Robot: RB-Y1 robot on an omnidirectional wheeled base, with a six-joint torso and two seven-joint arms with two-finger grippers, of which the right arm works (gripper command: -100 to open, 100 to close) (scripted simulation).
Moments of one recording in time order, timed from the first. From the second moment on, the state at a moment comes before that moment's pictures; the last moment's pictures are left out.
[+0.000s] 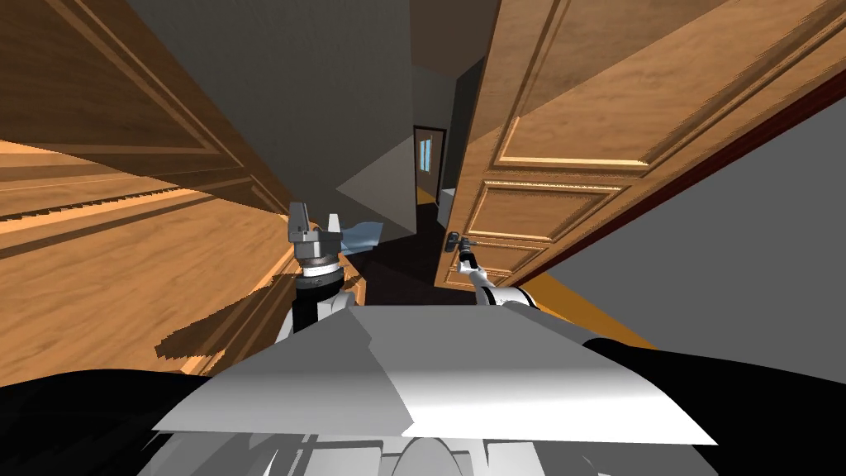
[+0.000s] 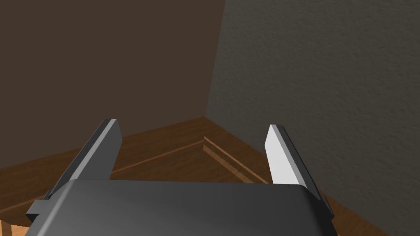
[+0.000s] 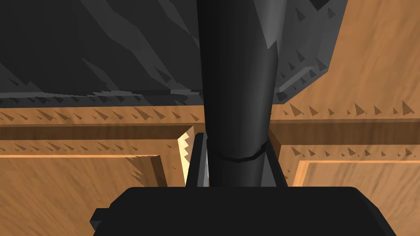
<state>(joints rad) -0.55 -0.16 -0.18 -0.48 -0.22 -0.53 0.09</state>
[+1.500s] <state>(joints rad) -0.52 -0.21 -0.27 -0.50 -0.26 -0.52 0.13</state>
